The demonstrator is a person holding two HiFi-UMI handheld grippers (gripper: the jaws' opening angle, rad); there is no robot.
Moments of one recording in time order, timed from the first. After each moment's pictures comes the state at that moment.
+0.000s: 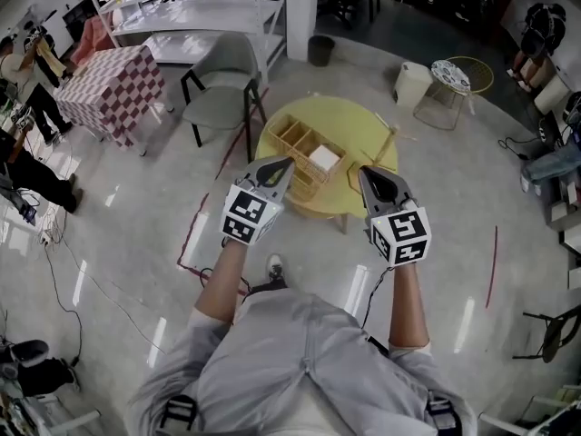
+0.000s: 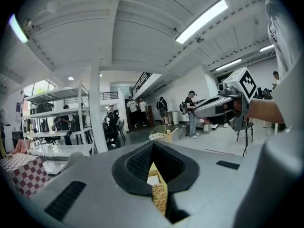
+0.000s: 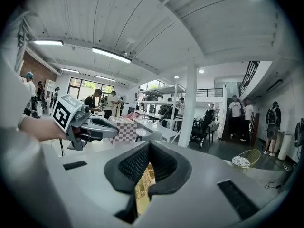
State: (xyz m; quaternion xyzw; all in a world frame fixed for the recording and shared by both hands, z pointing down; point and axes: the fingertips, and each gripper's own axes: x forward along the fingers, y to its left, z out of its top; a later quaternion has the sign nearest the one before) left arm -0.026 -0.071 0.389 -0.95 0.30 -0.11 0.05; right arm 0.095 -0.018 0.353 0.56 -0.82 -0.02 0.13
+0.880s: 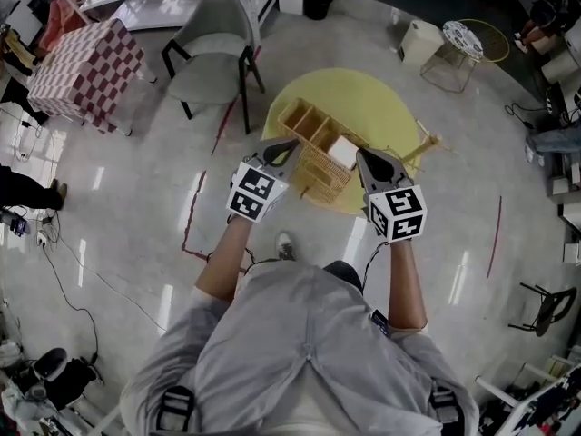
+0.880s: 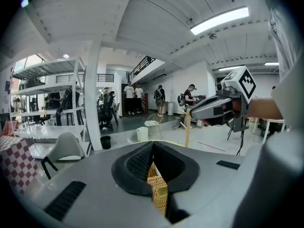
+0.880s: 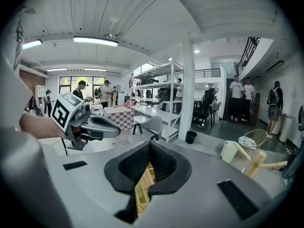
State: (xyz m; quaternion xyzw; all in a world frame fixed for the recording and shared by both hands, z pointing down) left arm -0.026 -0.252 0.481 -0.95 0.25 -0.16 -0.03; right arm 0.082 -0.205 0.443 0.56 -0.81 0.09 0.17
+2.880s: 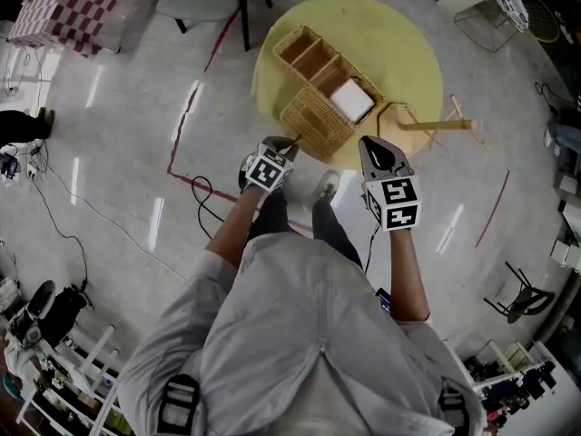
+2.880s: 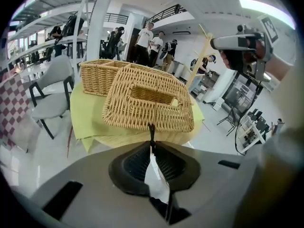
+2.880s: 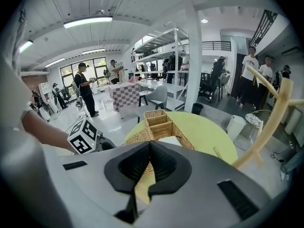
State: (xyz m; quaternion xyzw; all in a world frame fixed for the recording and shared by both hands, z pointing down) left arm -0.005 -0.172 0.795 -0.86 0.22 -0.39 -0.27; right arm 0.120 -0.190 0.594 0.50 -0.80 0.19 0.28
